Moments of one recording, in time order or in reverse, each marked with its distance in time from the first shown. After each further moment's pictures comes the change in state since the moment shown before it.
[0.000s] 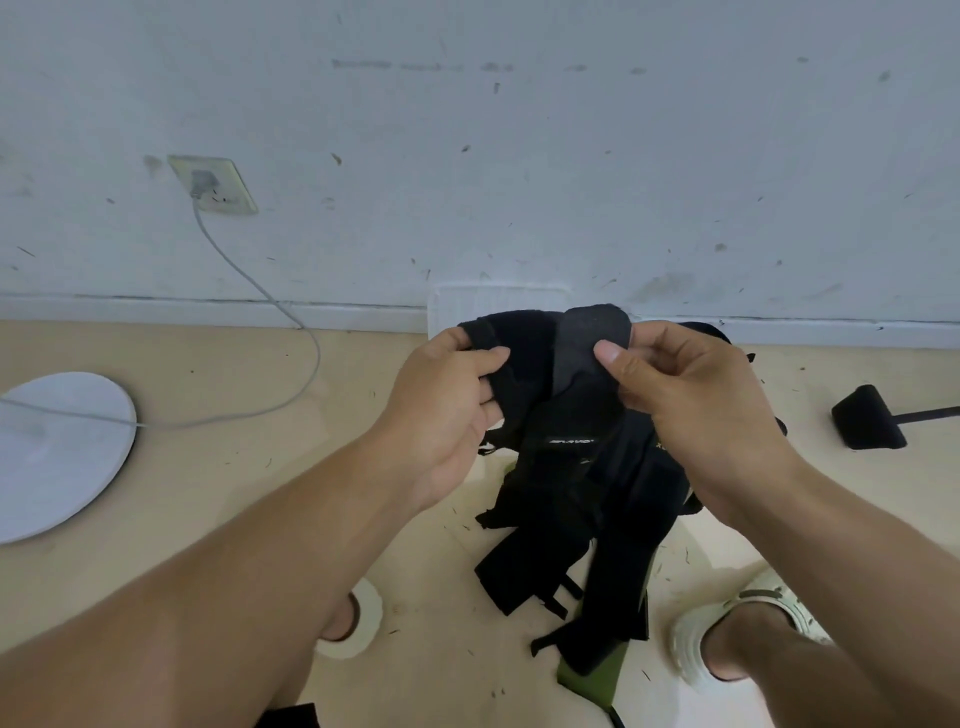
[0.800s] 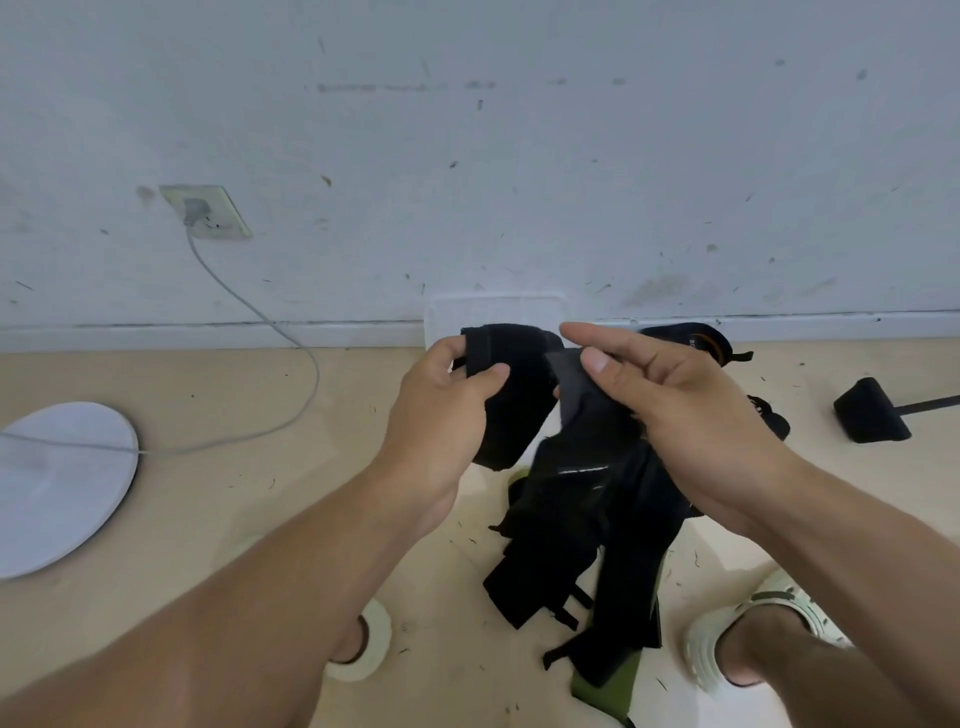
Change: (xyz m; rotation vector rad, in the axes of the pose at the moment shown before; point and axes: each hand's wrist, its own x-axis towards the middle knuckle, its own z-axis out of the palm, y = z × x) left_hand -0.001 -0.003 -0.005 0.351 0.069 0.122; right_hand -0.003 -0.010 0.001 0.219 -0.243 0.096
